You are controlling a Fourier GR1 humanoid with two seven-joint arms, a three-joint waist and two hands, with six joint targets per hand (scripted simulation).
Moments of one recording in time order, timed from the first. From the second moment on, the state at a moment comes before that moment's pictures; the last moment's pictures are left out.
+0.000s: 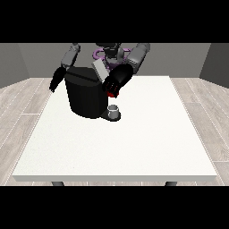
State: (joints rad) left arm -1.30 0.55 0.09 -0.62 -0.90 -0.21 -0.29; right arm -0.52 -0.09 -0.03 -1.29 0.21 -0.21 0.03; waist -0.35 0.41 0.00
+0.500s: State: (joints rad) left arm -1.29 0.52 0.08 -0.62 -0.92 -0.19 -0.29; right arm -0.50 -0.08 -0.05 -1.27 0.19 -0.21 0.03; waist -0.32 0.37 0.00
